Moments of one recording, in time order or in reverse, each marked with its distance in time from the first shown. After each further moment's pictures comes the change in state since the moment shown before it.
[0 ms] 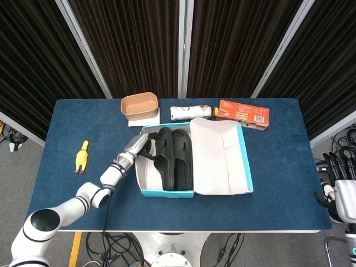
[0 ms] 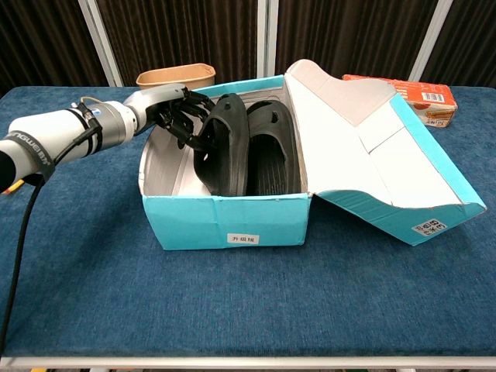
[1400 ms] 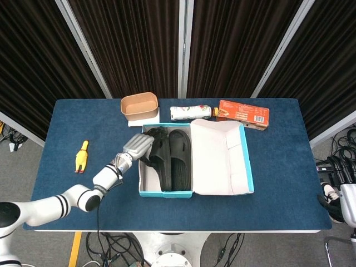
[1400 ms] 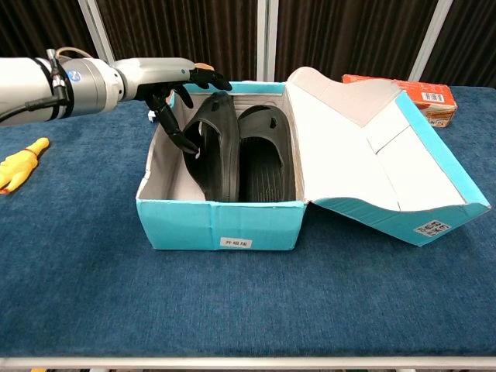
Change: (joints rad) left arm 0.013 0.336 -0.058 -0.583 -0.236 -0.027 0.760; right arm -0.023 0.000 -0.018 0.062 -0.036 0.020 0.103
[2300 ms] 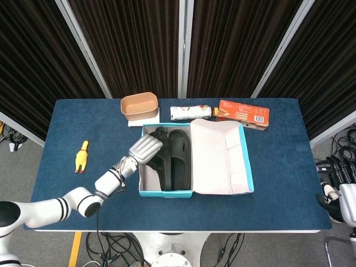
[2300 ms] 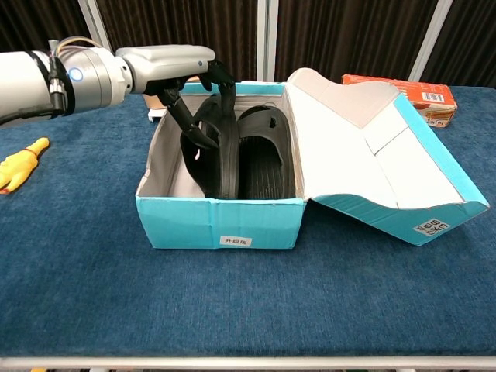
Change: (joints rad) left arm -0.009 -0.002 0.053 -0.053 0.140 0.139 0.127; right arm 0.005 -0.012 0.001 0.022 0.001 -0.011 0.023
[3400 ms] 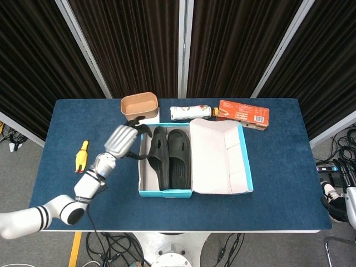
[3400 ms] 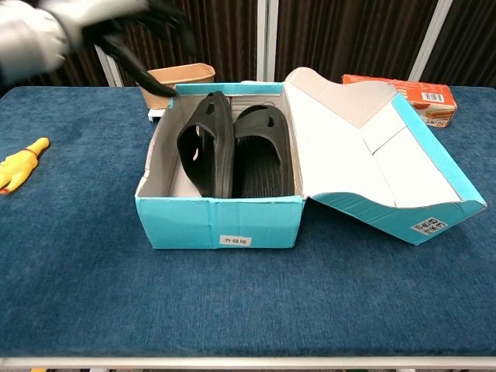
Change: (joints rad) left arm 0.164 0.132 -0.026 -0.126 0.012 0.257 -0.148; right arm -0.025 -0.002 -0.008 0.038 -0.003 0.024 0.084
